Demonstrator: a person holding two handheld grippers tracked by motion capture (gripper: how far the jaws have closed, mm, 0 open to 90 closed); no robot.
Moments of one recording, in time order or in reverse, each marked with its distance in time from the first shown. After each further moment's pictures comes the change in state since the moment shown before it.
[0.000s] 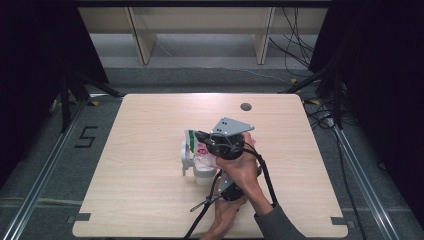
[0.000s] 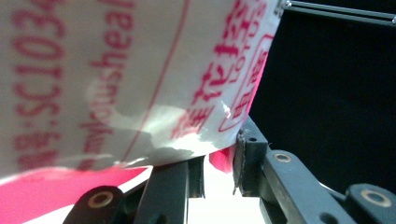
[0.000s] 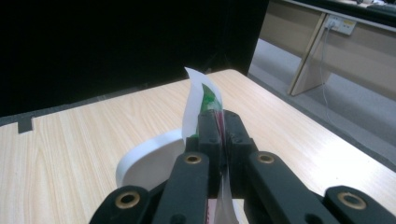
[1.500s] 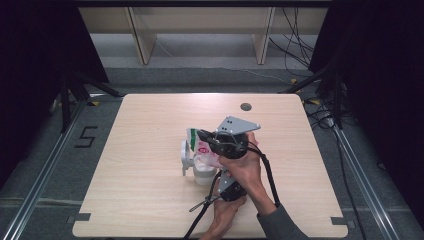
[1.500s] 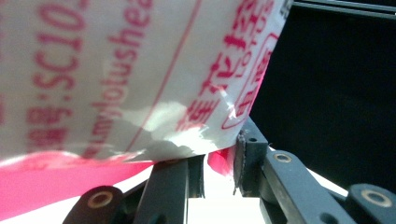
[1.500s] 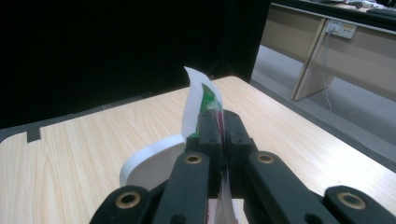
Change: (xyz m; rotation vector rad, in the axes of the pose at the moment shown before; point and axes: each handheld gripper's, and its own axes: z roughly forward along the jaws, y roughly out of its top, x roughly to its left) left arm 0.006 -0.001 -0.006 0.062 0.049 0.074; right arm -0.004 0.000 -0.007 -0.015 0.036 0.044
